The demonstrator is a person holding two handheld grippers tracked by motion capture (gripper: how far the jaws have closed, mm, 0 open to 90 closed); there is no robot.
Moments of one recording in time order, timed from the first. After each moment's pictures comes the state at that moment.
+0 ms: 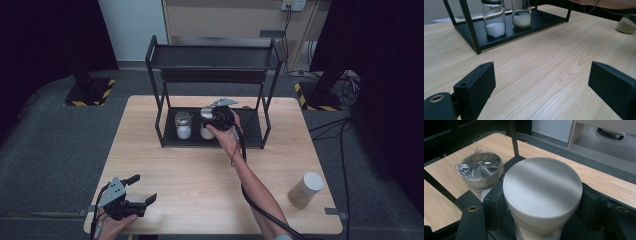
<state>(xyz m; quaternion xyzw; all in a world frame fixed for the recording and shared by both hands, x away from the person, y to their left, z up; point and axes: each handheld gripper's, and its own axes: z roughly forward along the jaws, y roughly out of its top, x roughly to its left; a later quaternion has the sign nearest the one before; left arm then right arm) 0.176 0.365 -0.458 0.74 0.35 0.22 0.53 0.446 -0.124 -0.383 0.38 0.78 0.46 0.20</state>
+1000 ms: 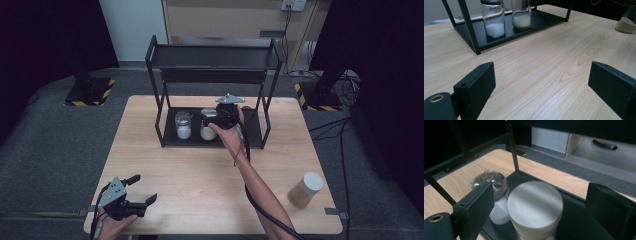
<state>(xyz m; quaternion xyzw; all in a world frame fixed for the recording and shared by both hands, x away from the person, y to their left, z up) 0.176 0.364 -0.457 0.74 0.35 0.22 0.53 0.428 -0.140 -0.366 0.38 0.75 0.50 0.22</state>
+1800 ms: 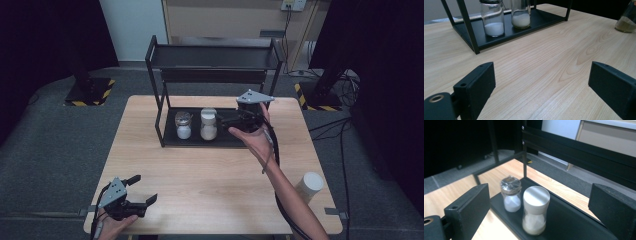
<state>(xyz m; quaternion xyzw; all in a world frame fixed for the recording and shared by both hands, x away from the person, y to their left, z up) 0.177 0.364 -0.457 0.74 0.35 0.22 0.53 0.363 -0.210 -0.296 0.31 0.76 0.52 0.23</state>
